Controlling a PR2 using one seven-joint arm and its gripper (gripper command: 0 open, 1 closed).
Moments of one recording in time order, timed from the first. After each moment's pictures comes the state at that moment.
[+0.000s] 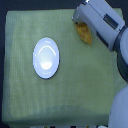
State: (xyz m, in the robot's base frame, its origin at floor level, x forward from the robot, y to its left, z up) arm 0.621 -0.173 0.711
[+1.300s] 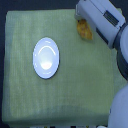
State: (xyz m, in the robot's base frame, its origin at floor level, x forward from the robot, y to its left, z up) arm 0.630 -0.171 0.731
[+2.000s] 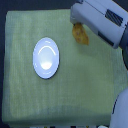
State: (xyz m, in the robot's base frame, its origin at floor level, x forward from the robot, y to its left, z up) arm 0.583 -0.126 0.817
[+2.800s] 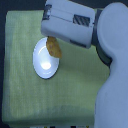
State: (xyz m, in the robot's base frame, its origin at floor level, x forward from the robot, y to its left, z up) arm 0.535 0.046 0.829
